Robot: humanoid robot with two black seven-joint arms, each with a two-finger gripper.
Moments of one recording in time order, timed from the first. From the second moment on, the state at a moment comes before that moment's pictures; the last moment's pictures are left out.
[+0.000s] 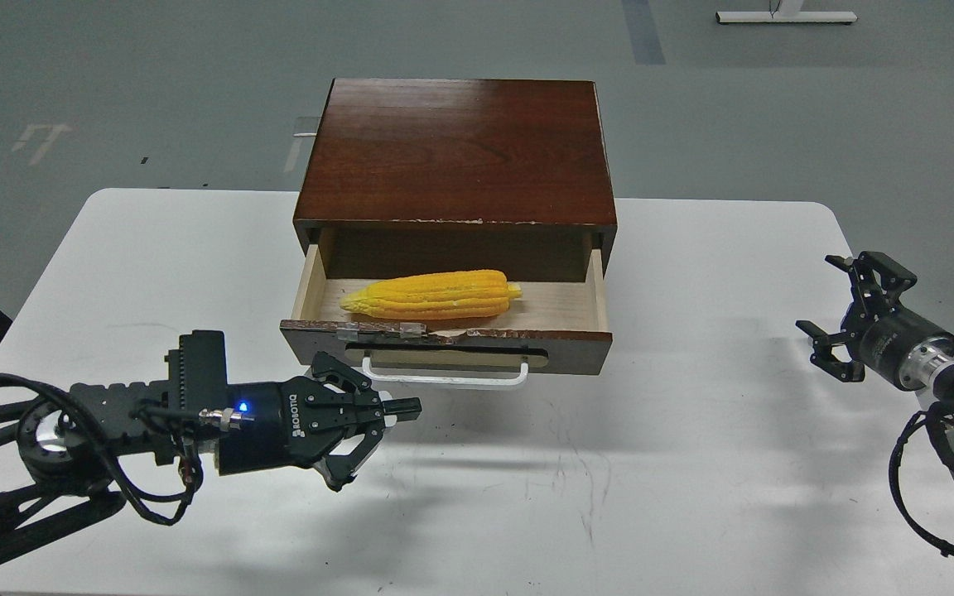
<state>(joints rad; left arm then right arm) -0.63 0.81 -0.27 -1.56 2.18 0.28 -0.49 0.65 -0.59 0.25 0.54 0.10 0.49 0.24</state>
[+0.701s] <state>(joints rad) -0.63 0.79 -0.28 -1.51 2.18 0.28 -0.49 0.66 -0.59 0.26 0.54 0.10 0.49 0.24</state>
